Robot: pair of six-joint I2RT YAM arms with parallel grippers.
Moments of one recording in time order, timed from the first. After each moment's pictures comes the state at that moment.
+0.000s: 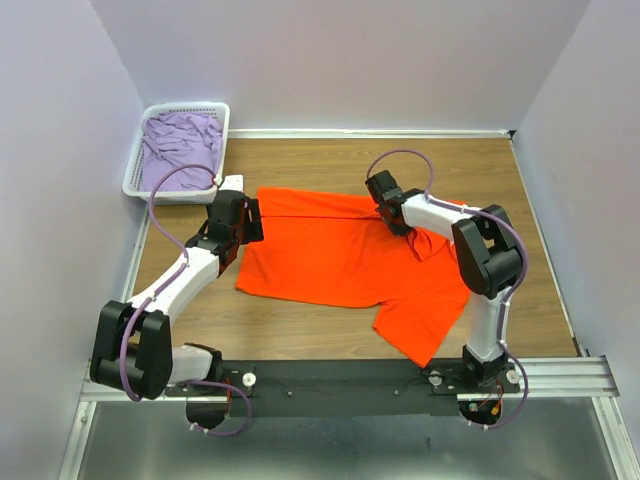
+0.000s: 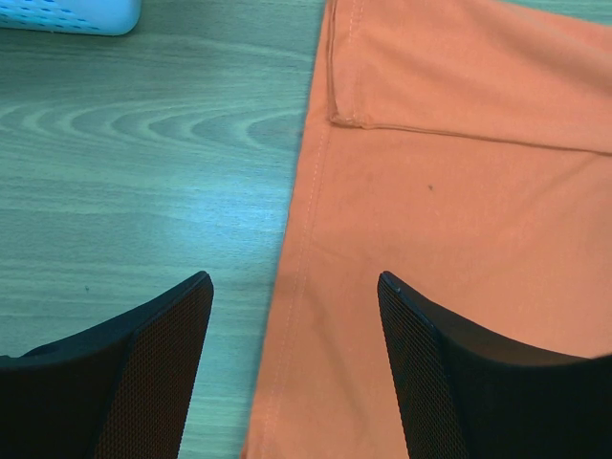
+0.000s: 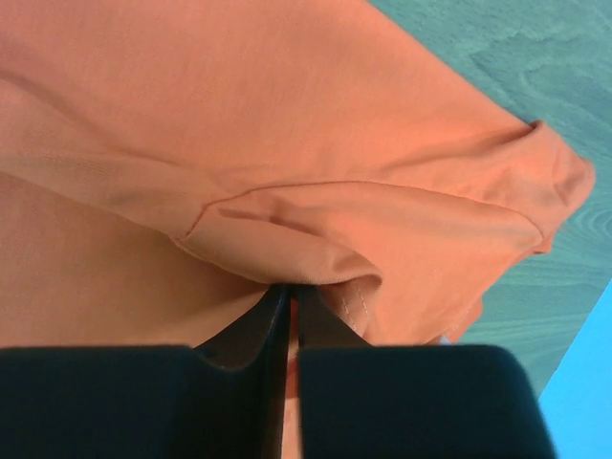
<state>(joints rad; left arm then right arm) -0.27 1.28 0.76 -0.14 -0.24 -0.27 0.49 1.99 1.32 -0.49 0.52 -0.10</state>
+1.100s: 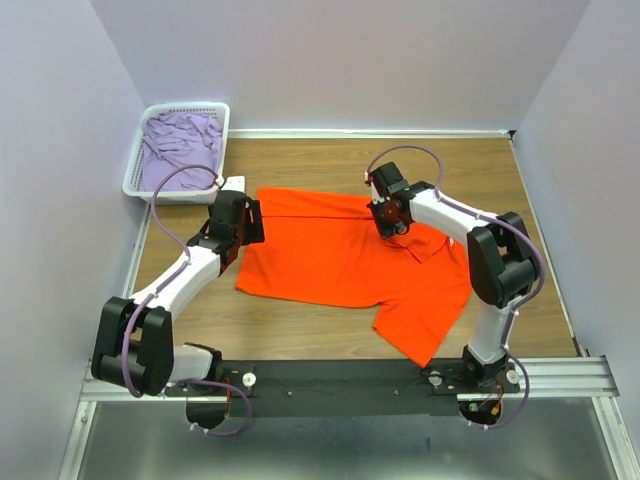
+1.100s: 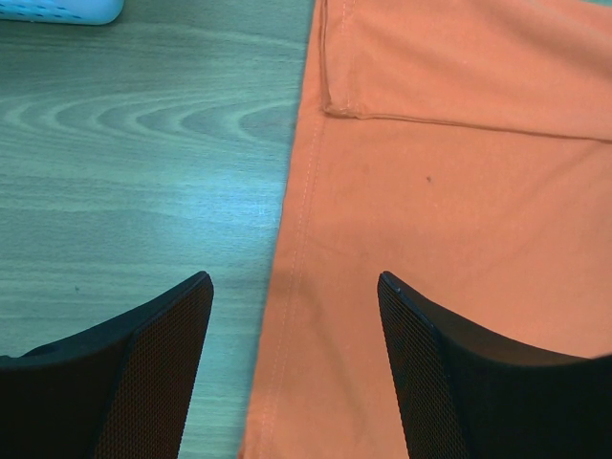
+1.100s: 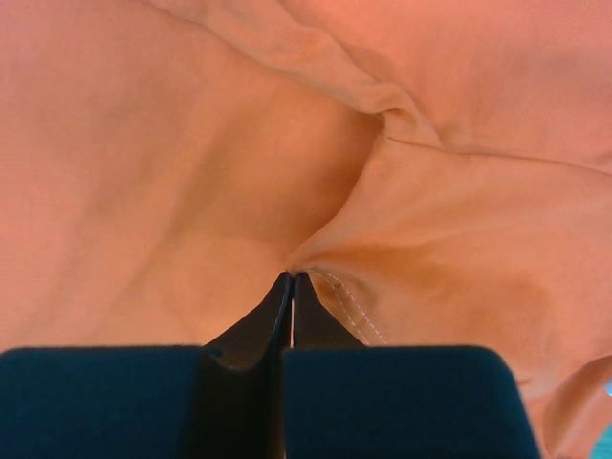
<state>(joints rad) -0.27 1.30 0.76 -0.14 -0.22 -0.26 0.49 1.89 1.35 -0.60 0.09 0.08</state>
